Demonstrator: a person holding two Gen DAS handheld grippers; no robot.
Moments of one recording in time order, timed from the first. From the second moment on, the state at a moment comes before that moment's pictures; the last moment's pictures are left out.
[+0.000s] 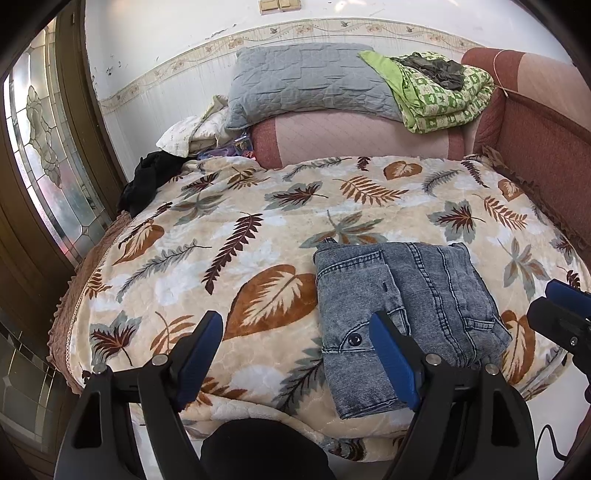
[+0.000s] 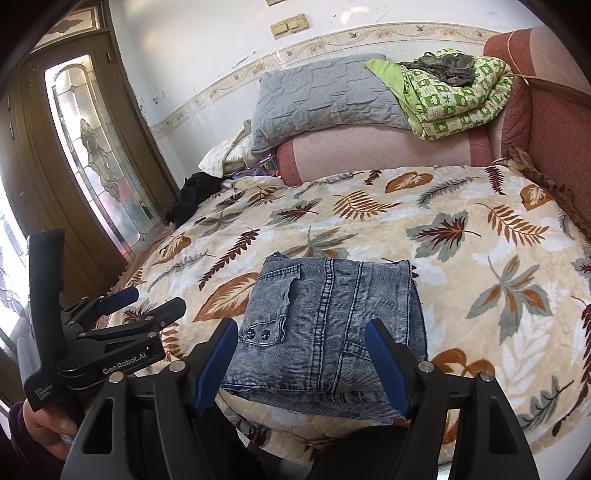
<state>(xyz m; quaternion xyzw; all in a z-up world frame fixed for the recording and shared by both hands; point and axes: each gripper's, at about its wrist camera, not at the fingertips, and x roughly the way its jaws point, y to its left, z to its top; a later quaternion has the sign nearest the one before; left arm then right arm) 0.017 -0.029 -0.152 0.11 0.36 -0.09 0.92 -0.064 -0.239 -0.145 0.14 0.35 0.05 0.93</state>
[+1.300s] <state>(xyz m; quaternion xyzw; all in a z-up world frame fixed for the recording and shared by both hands) 0.017 -0.022 -0.157 0.11 0.36 -0.09 0.92 -0.060 -0.216 -0.146 0.10 0.35 0.06 0.93</state>
